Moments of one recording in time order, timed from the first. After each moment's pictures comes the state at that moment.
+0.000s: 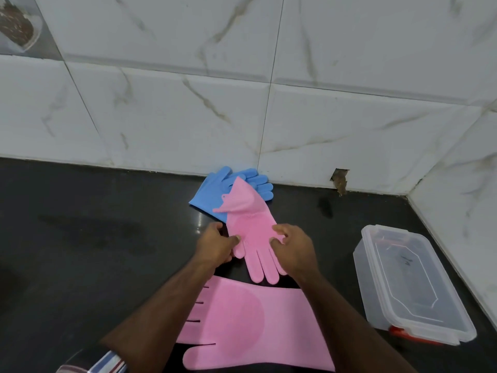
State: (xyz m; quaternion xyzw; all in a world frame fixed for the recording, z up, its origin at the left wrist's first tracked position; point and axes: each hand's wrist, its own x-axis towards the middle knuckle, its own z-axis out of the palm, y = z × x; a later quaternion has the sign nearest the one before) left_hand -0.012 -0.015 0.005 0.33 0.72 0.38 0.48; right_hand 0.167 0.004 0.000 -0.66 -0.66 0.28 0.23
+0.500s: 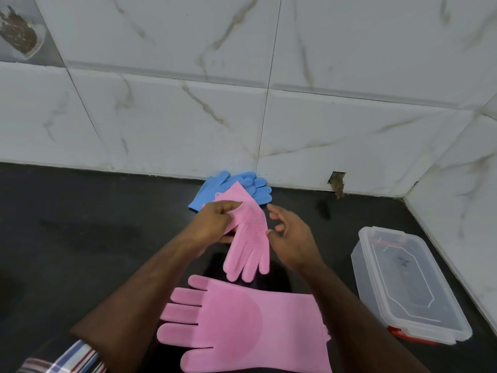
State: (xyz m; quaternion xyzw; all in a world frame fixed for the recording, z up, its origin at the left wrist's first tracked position) left_hand -0.033 -0.003 0.055 0.47 0.61 0.37 0.53; right_hand 0.164 0.003 0.041 -0.59 -0.71 0.29 0.27
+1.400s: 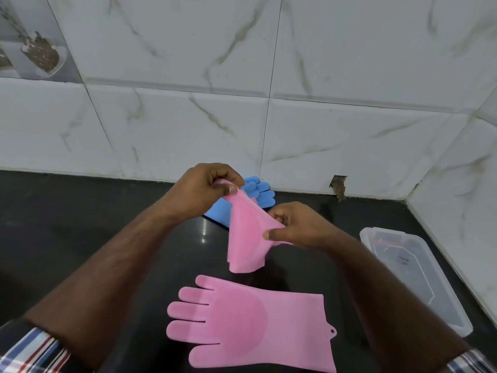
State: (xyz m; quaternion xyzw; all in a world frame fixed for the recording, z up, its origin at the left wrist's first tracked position) left_hand -0.069 -0.007 0.139 0.69 0.55 0.37 0.28; right_hand 0.174 0.011 0.110 -0.48 -0.82 0.31 0.10
